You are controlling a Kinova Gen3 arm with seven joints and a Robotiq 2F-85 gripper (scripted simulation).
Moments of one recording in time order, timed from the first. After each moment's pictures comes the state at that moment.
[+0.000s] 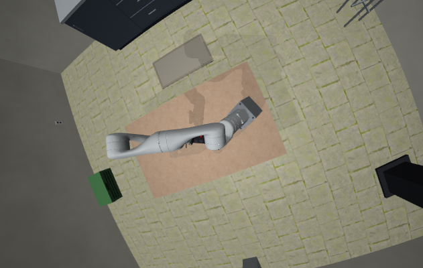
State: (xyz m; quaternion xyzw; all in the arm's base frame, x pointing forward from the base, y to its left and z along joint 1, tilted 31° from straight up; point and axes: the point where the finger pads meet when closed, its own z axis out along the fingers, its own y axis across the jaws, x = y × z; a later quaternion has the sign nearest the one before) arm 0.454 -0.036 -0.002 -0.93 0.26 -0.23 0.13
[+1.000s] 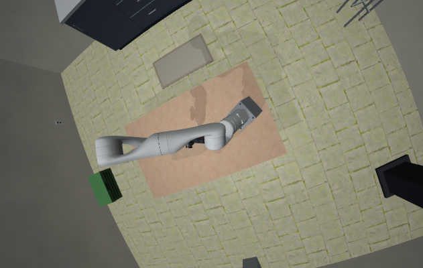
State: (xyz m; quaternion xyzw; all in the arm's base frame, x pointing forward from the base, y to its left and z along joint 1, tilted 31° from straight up) arm 0.417 -0.033 0.042 -0.93 0.25 -0.22 0.14
